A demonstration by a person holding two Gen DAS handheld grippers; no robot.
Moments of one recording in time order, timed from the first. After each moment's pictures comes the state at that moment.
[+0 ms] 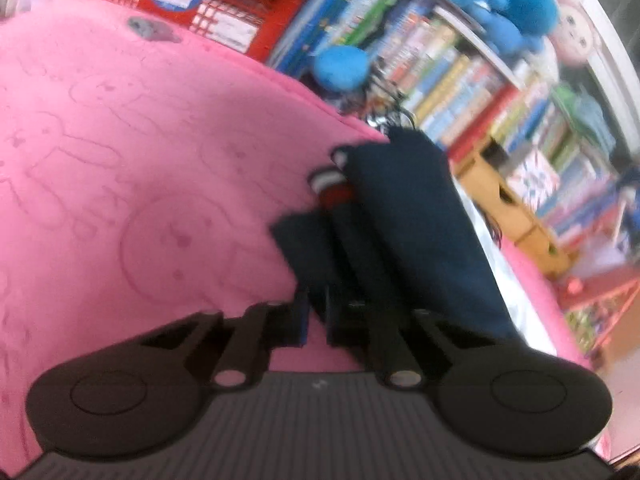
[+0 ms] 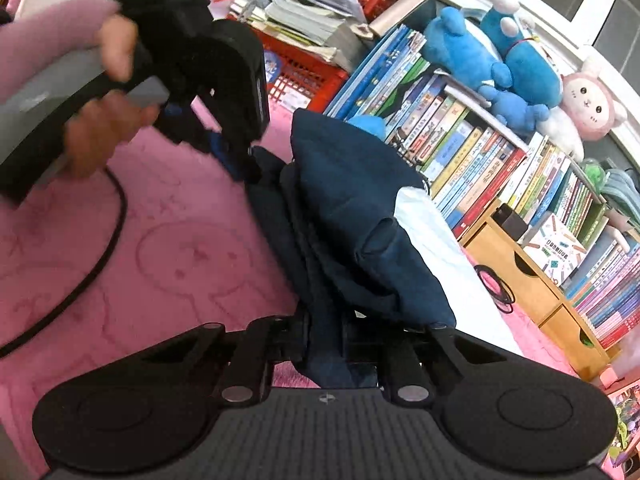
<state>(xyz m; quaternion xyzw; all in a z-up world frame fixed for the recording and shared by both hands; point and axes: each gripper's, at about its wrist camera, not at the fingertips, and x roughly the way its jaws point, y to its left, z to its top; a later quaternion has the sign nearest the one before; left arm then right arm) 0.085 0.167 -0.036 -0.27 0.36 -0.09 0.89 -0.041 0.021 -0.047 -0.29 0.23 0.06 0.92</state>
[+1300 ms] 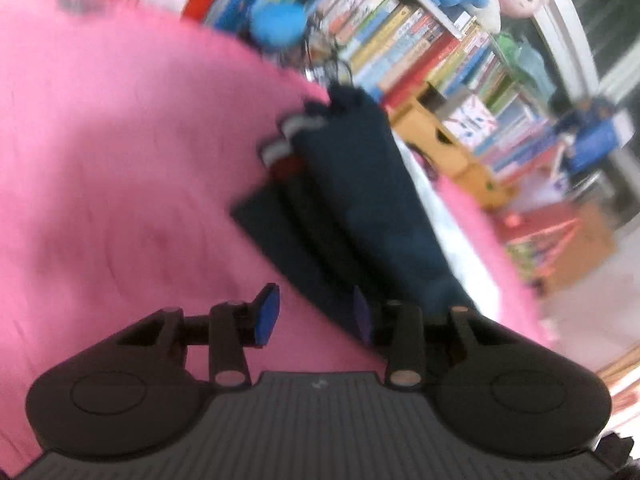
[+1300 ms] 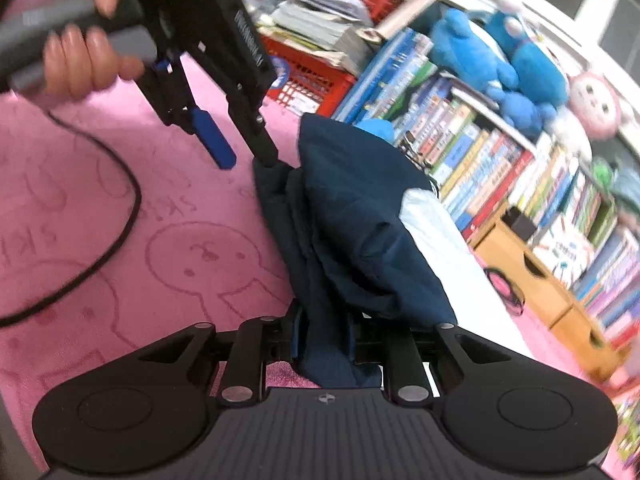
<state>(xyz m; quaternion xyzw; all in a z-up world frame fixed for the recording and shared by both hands) 0.073 0.178 -0.022 -0.26 0.44 -0.24 0.83 -0.044 0.025 -0.051 -0.30 0.22 0.08 0.92</state>
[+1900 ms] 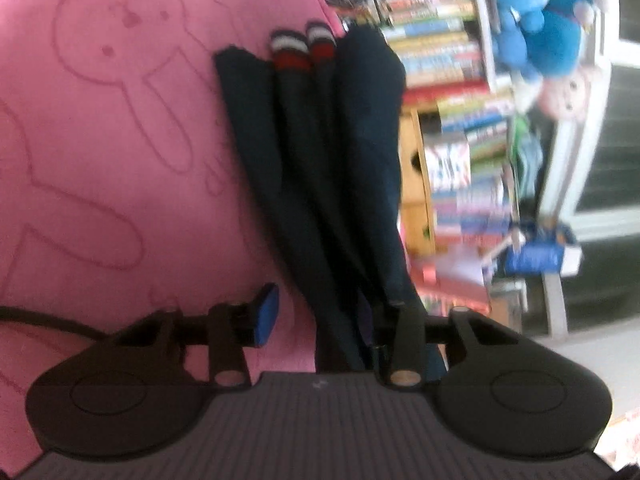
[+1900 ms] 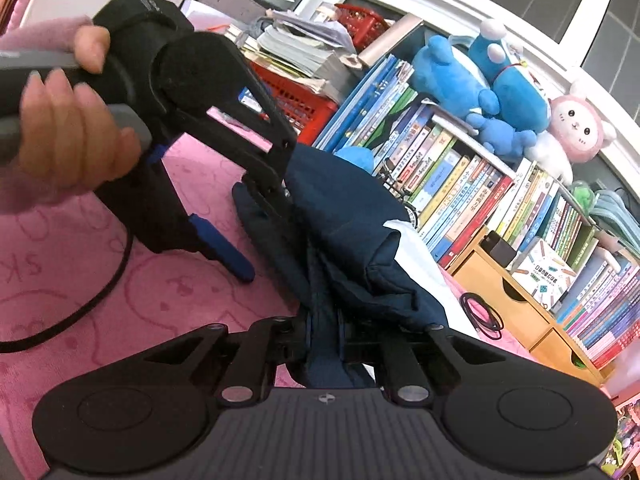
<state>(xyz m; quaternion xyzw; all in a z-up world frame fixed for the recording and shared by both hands) 0.071 0.152 -0.072 -0.51 0.46 -0.23 0.70 -0.044 0.018 -0.034 -0.29 0.18 0.06 0.94</state>
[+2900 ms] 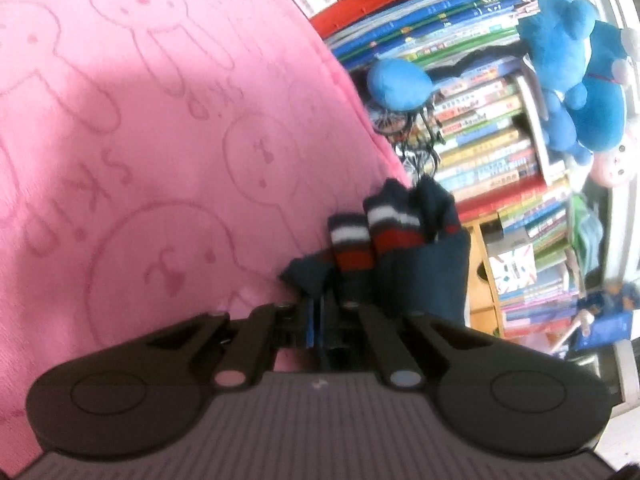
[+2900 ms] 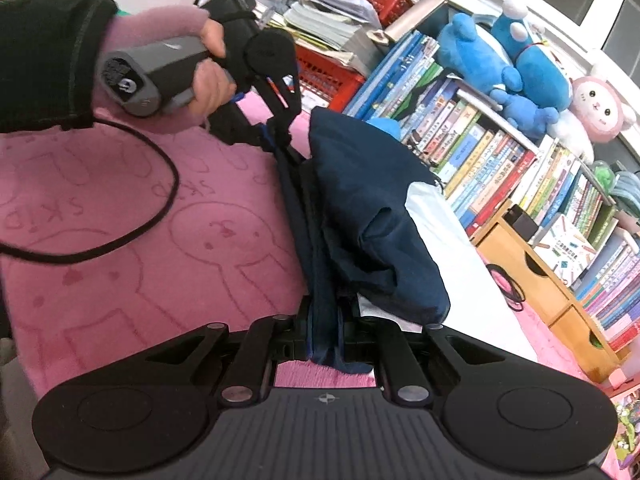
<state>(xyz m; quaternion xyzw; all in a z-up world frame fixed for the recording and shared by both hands) 0.126 0.185 -0.058 -0.45 0.39 -0.09 0.80 -0.068 0.016 -0.054 -0.29 0.23 0.09 0.93</state>
